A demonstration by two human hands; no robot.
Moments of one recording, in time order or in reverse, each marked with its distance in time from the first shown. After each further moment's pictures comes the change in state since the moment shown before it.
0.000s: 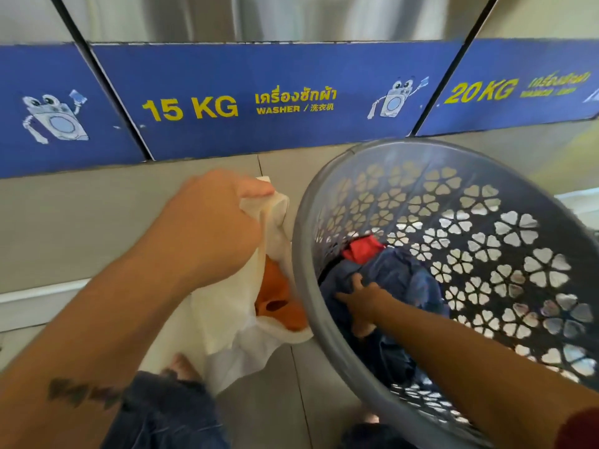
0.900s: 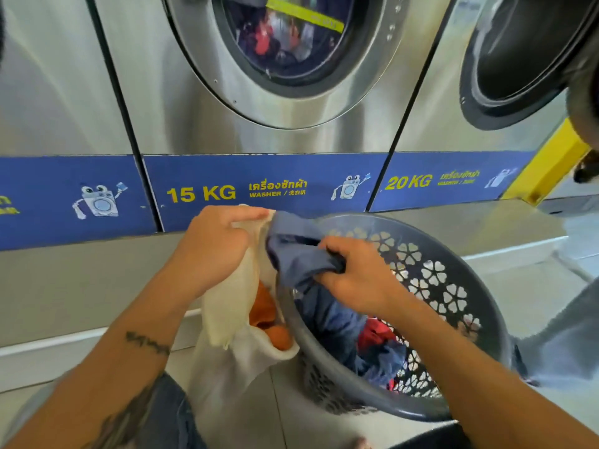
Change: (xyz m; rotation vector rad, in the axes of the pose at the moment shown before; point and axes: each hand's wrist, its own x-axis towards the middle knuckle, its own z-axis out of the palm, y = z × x) left_hand -0.050 0.014 -0.044 -0.430 0.181 0.164; right_hand -0.260 0.009 -0.078 0.988 1.242 -0.428
